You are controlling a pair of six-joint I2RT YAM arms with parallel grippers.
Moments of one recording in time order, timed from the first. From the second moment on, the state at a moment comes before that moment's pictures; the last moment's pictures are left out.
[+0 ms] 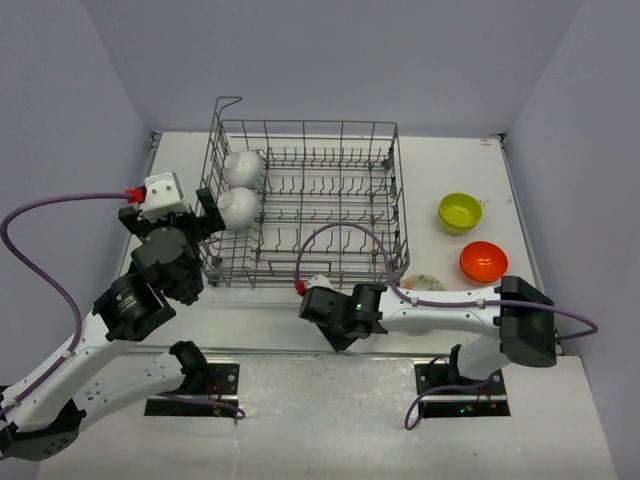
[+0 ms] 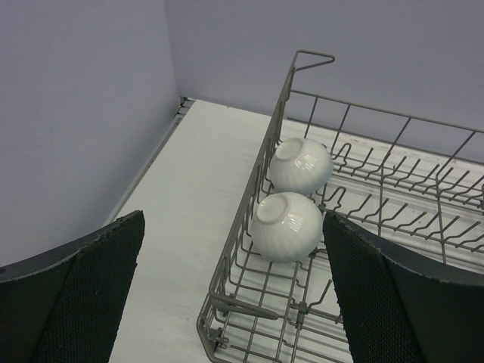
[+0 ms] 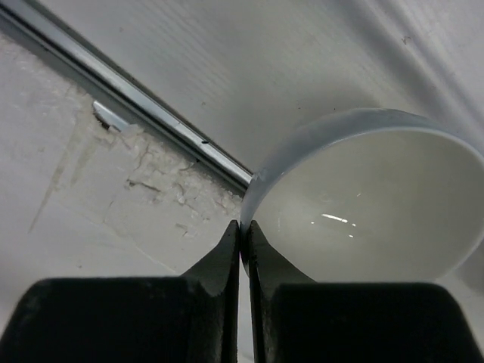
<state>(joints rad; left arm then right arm) -0.86 0.73 1.05 -0.37 -1.15 -0.11 1.32 1.48 1.03 -0.78 0.14 0.63</state>
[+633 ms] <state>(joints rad) -0.86 0.77 1.07 -0.43 -1.09 -0.14 1.37 1.61 1.20 -0.86 0.25 0.68</state>
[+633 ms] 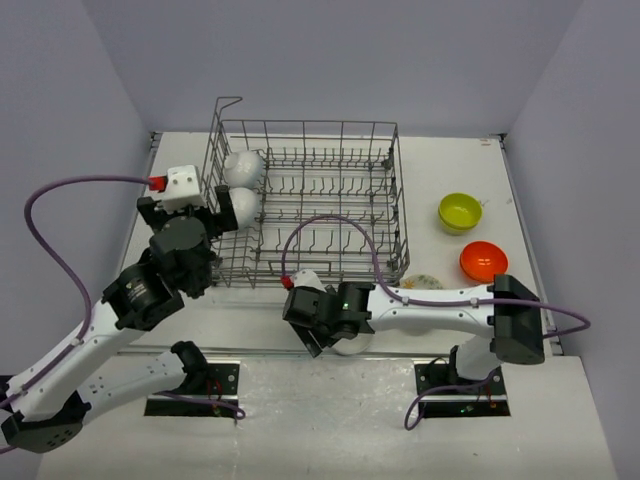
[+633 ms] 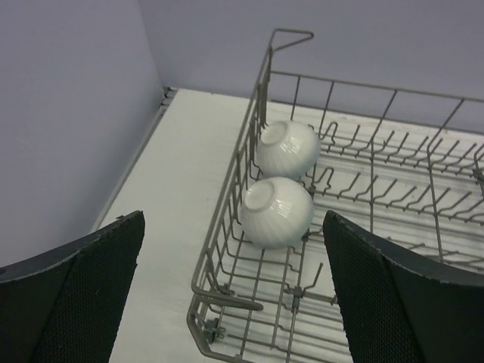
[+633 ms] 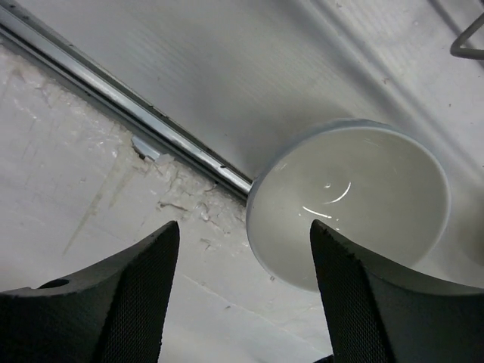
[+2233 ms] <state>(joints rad) -0.57 2.22 1.91 -1.03 -1.05 -0.22 1.37 0.73 0.95 -0.90 0.44 0.62</state>
